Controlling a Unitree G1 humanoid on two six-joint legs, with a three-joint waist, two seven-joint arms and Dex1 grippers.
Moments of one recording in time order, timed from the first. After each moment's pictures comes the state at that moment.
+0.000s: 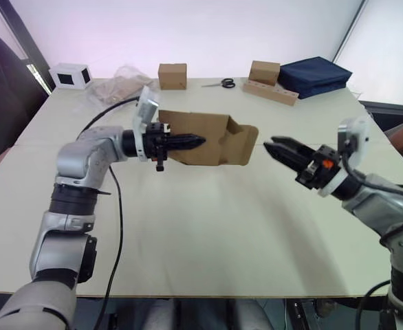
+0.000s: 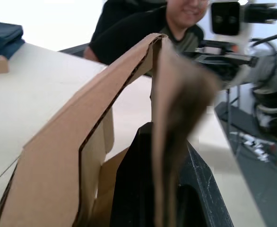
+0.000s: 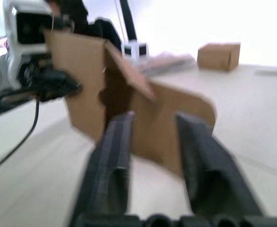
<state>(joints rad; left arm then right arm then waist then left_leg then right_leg) -0.92 0.51 0.02 0.20 -0.62 0.73 -1.27 -0.38 -0.65 -0.32 -0.50 1.05 0.78 0.40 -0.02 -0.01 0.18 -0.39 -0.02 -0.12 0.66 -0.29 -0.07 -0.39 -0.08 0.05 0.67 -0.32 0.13</state>
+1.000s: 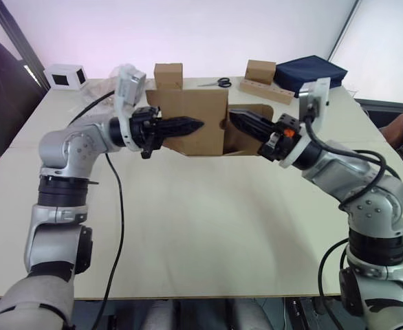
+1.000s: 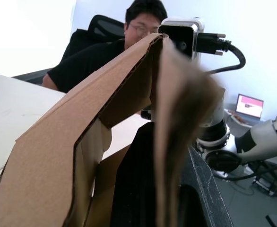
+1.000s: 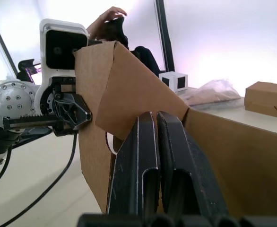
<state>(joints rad) -0.95 0.51 0.07 0.21 -0.78 0.86 -1.28 -0.63 -0.49 -0.13 -0.41 0.99 0.79 0.38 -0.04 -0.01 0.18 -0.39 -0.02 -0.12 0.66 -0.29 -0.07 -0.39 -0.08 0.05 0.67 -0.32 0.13</state>
